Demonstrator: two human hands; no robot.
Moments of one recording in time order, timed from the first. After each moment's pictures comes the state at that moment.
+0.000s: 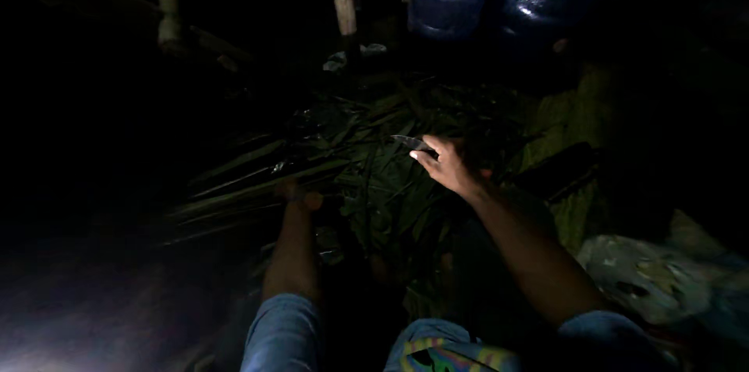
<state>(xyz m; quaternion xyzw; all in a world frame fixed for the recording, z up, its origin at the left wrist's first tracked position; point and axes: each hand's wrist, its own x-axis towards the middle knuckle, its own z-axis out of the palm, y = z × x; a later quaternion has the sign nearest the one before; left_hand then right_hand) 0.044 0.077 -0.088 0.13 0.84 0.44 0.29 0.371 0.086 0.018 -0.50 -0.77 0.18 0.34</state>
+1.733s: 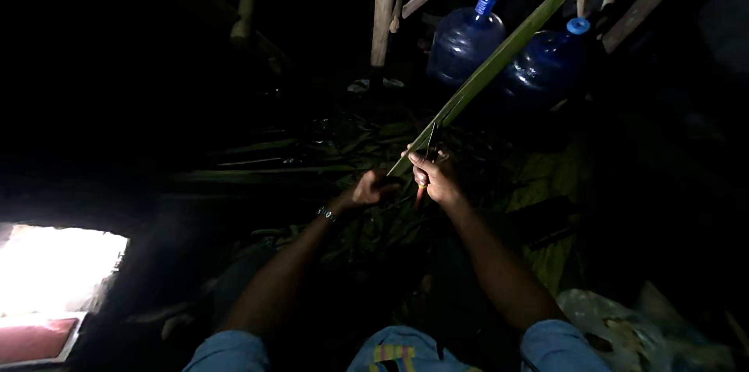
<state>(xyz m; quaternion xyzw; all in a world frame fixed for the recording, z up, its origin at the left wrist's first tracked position) 0.141 0.029 0.035 0.68 0.45 0.26 0.51 0.334 0.065 0.042 -0.36 -0.39 0.67 0.52</state>
